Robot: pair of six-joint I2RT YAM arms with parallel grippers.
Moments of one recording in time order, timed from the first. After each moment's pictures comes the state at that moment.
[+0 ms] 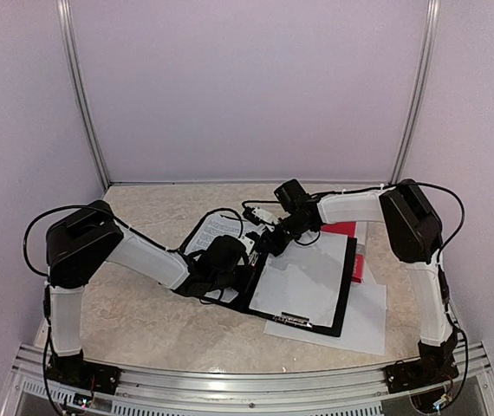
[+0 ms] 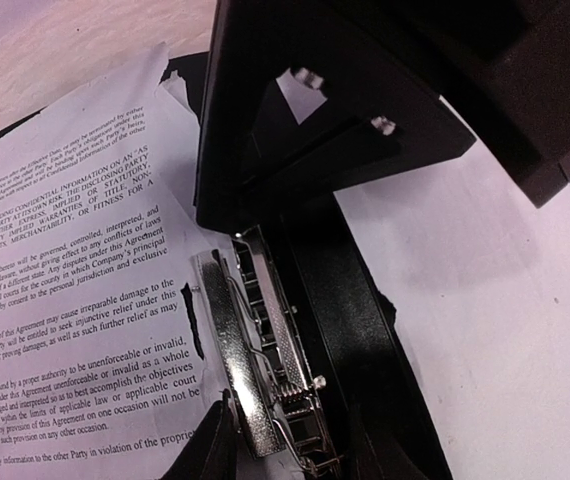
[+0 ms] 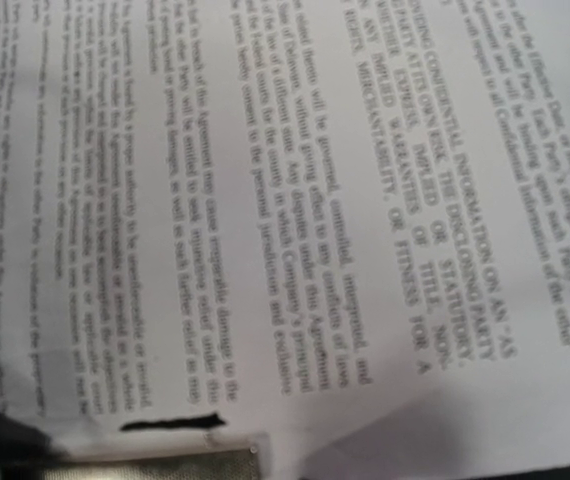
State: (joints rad) left arm -0.95 2.07 1.06 0.33 -0.26 -0.18; right arm 0.63 2.26 1.64 -0.37 -0.42 -0.30
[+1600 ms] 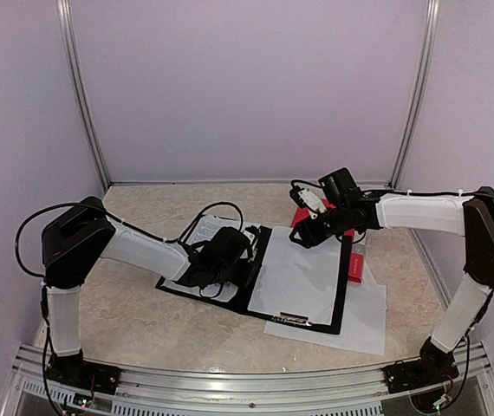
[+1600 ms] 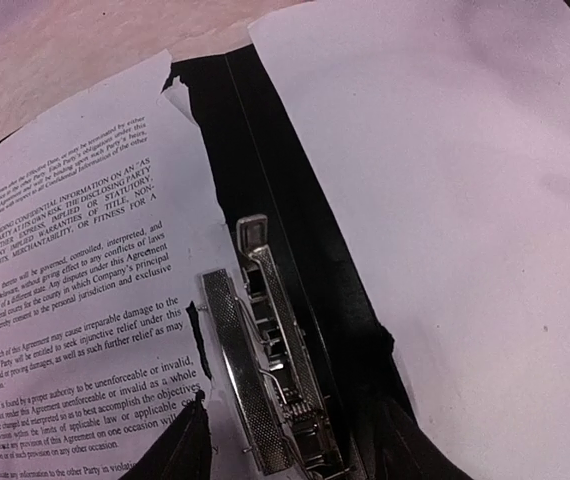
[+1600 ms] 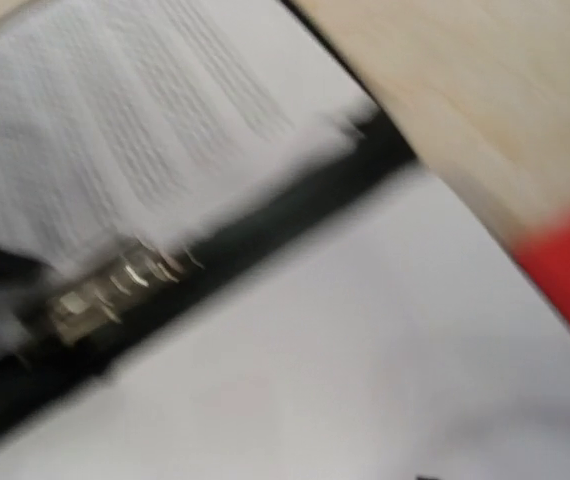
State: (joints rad) left arm -0.95 2.04 1.13 0.16 -0.29 -0.21; right arm 0.59 1.74 1.22 -0.28 -0.19 -0.03
